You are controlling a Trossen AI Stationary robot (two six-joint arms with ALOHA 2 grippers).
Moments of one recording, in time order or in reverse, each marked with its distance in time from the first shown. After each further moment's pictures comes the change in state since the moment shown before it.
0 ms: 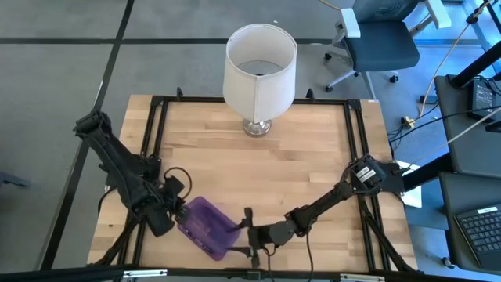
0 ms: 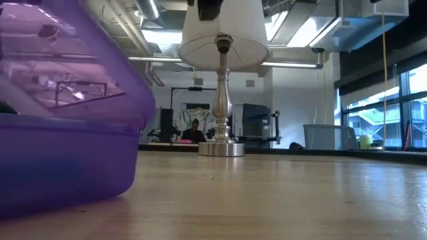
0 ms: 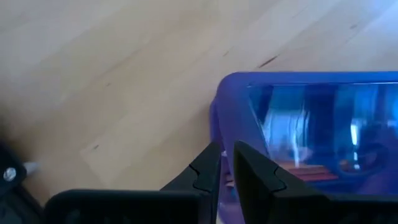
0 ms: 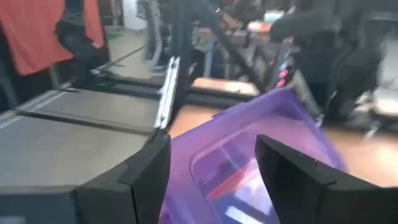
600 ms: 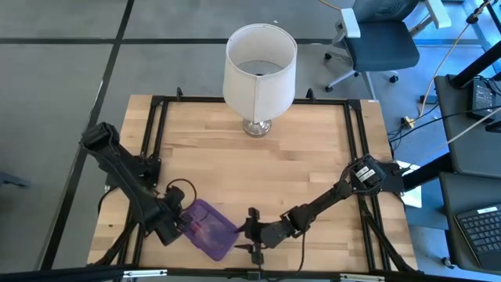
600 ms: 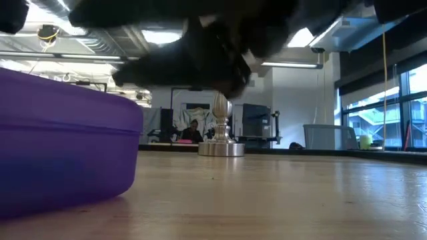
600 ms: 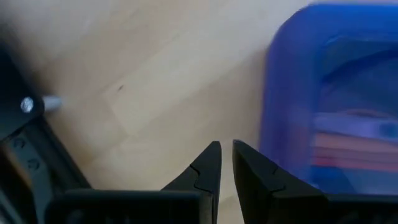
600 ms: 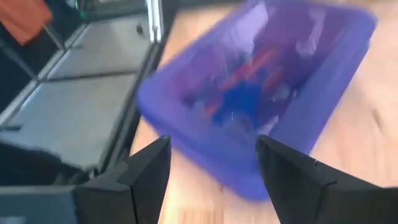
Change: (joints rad) left arm -0.019 0.199 0.000 -0.004 0.193 -0.121; right arm -0.001 0.001 -0.001 -0.340 -0.103 0.418
